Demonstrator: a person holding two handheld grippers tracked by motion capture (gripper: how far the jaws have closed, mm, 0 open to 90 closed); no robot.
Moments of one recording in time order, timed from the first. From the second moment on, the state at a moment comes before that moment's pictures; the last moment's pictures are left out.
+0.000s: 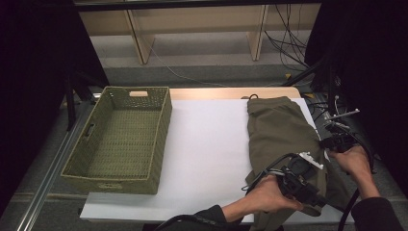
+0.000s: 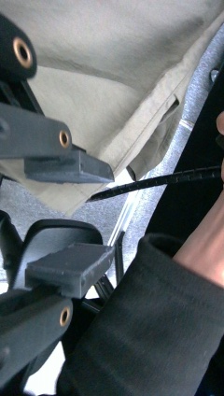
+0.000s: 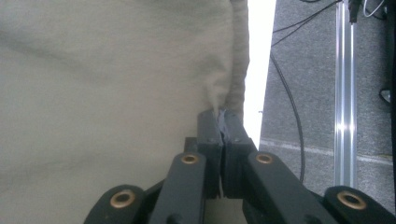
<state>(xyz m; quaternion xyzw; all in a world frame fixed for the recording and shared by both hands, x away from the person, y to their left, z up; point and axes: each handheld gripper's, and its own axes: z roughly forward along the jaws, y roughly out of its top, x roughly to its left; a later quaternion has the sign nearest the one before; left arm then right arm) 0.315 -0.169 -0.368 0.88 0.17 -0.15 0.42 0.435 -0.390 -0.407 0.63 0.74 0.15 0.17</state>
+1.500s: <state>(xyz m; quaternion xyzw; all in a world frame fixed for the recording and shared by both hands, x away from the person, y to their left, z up) 0.349 0.060 -0.433 0.83 0.38 0.04 0.41 0.329 -0.412 -0.427 0.66 0.71 0.16 0.18</state>
